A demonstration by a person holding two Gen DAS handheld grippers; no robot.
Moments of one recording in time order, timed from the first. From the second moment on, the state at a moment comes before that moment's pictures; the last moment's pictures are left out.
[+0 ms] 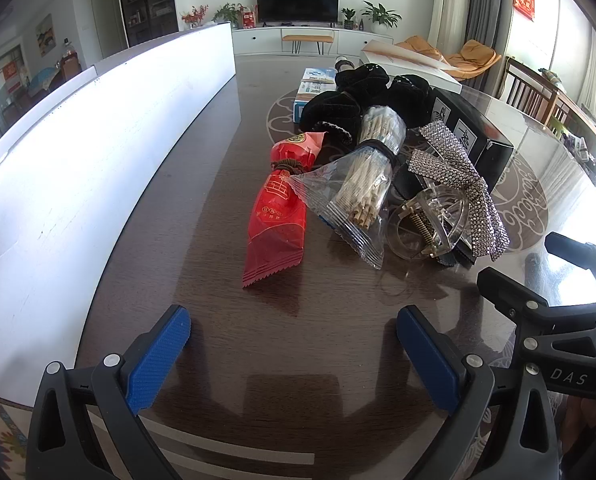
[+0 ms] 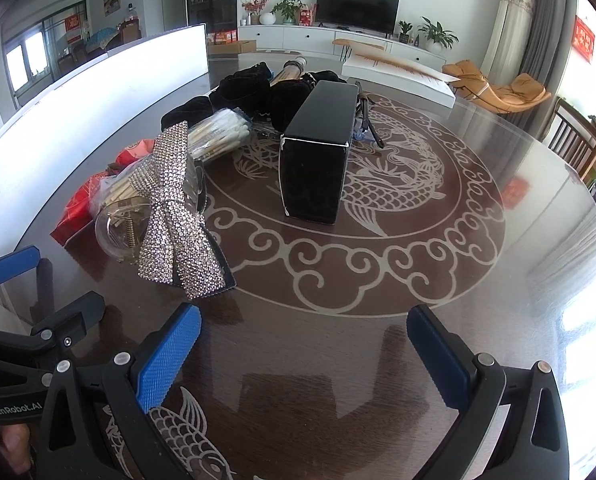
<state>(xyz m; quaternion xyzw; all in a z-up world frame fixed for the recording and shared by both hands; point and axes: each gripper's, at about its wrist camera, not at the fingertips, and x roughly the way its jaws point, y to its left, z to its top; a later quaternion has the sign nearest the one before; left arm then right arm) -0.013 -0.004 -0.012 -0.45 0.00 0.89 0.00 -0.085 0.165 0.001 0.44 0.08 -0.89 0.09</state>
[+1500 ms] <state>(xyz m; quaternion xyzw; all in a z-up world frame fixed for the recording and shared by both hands) -0.030 -0.008 -0.011 -0.47 0.01 0.88 0.02 -0.084 0.176 0.003 0.45 0.04 -0.89 0.08</state>
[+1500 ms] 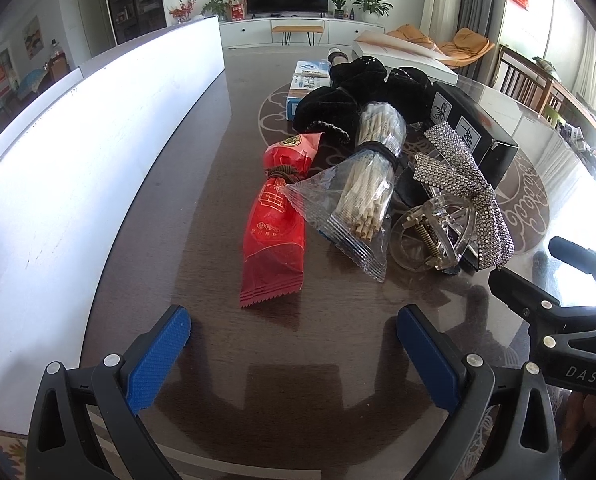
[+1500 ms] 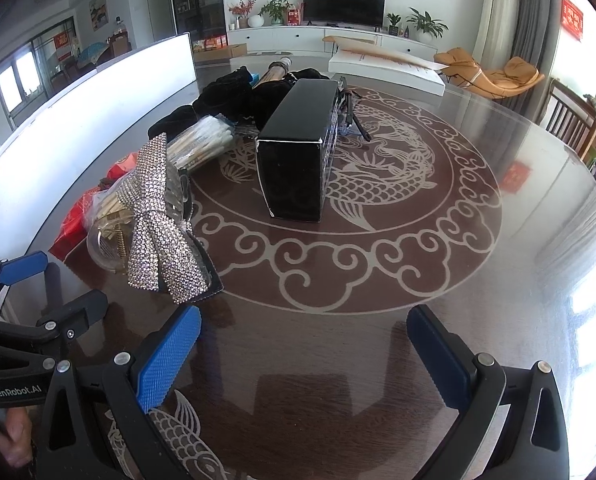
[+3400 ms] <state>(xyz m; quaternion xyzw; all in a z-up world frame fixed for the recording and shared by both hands) -0.074 -0.001 -0.015 -0.45 0.02 0.89 0.04 -0.090 0.194 0.002 0.46 0.01 -0.89 0.02</state>
